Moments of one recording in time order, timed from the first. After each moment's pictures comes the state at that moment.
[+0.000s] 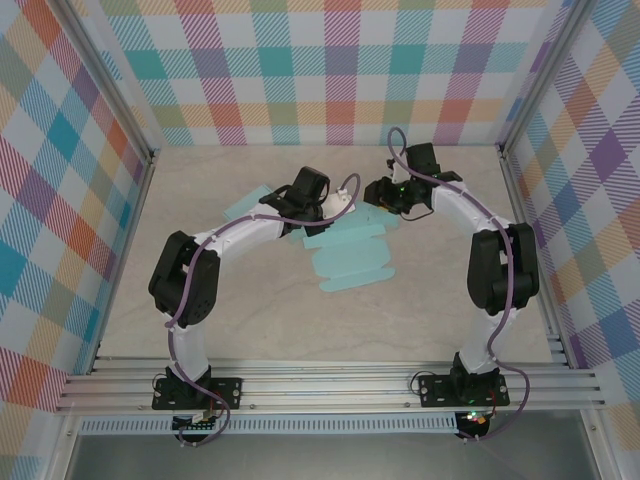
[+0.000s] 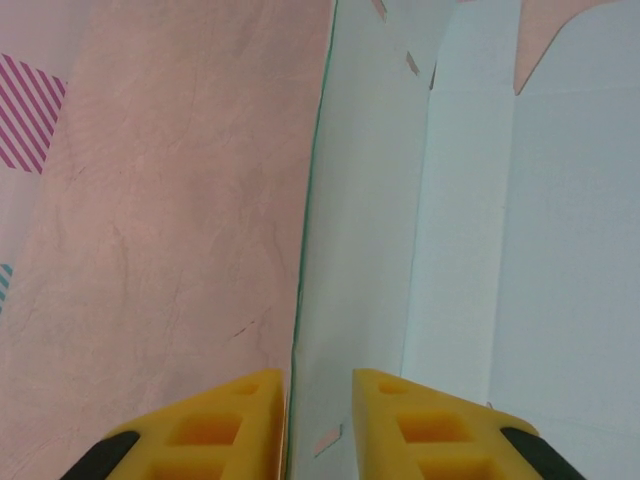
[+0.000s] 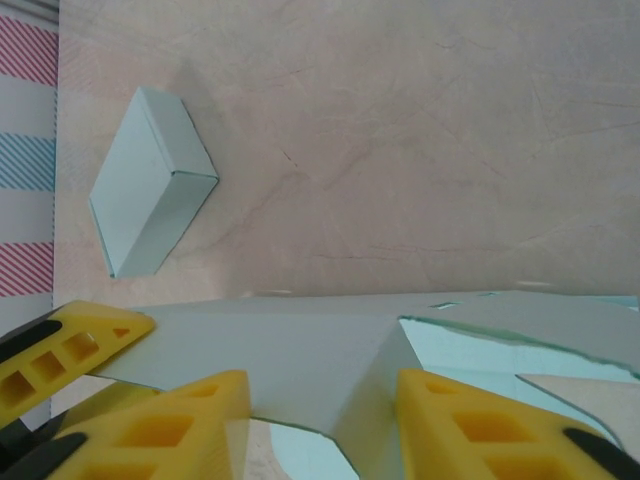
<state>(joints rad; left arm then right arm) -0.62 1.91 1.48 -0.39 -0.03 0.73 0.24 1.87 1.46 -0.52 -0.55 0.45</state>
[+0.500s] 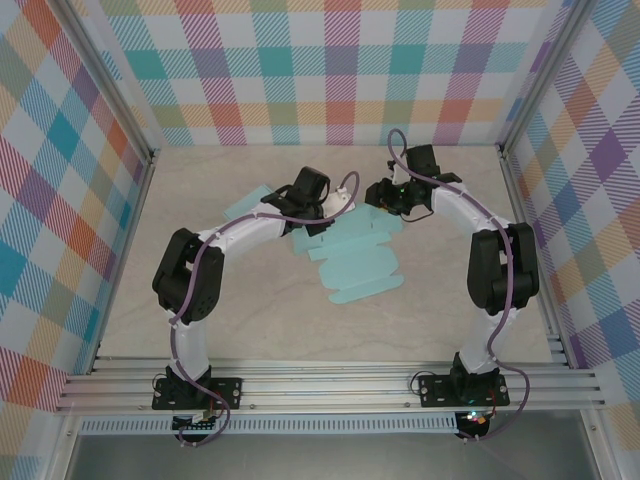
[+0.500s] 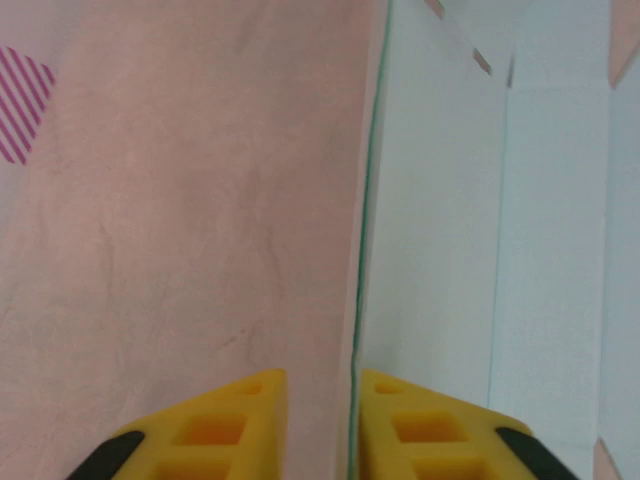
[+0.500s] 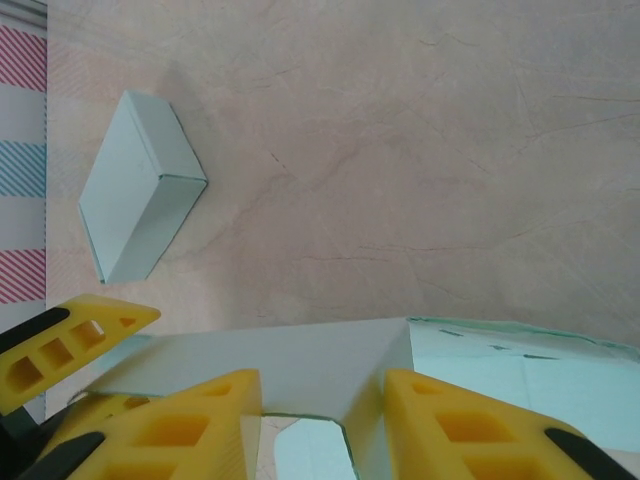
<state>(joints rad) -0.61 1.94 1.49 -0.35 -0.01 0.69 0.24 1.87 1.44 -0.50 -0.54 0.46</state>
